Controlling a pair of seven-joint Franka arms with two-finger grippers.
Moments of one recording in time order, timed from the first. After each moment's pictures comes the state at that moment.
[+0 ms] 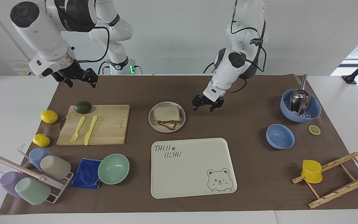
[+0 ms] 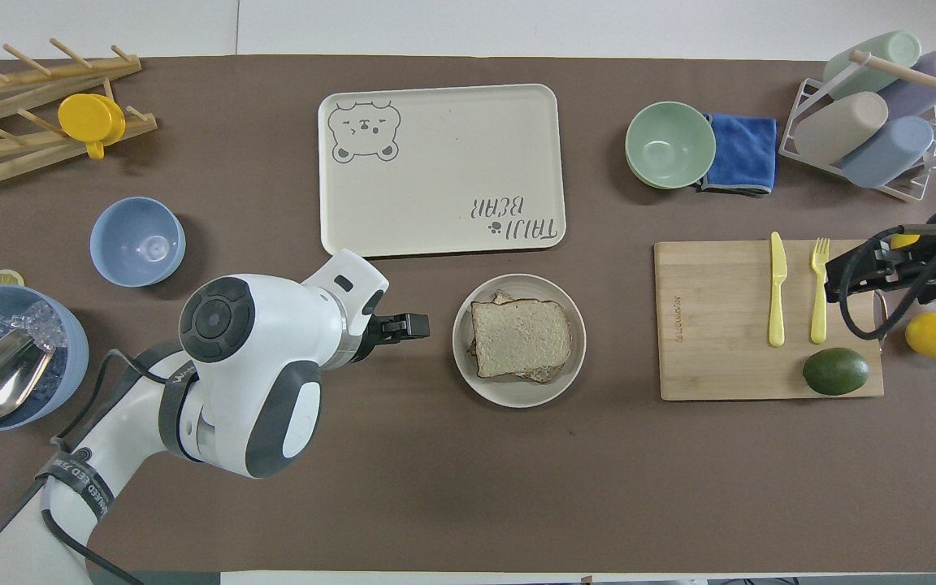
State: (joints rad) left arm -0.63 0.07 0.03 -2.23 -0.36 2.41 -0.36; right arm 0.11 0.00 -0.15 -1.65 -0.01 1.46 0.01
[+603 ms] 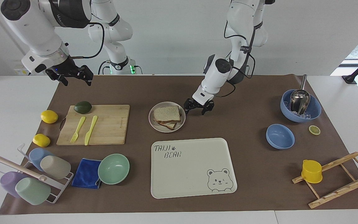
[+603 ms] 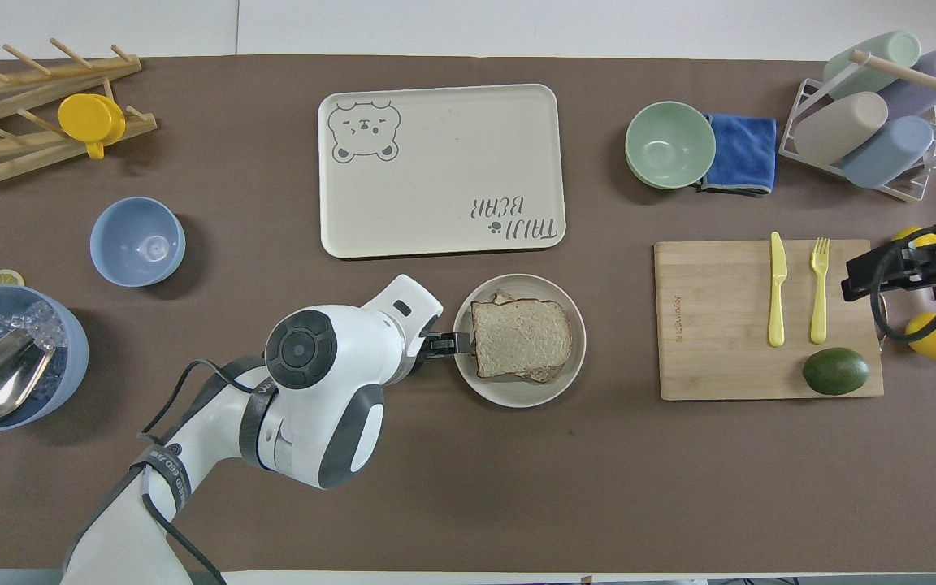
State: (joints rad) left arm -0.73 0.17 0.03 -2.23 -0.40 2.56 -0.38; right arm 0.11 -0.01 -0.16 -1.63 0.01 1.45 -0.01
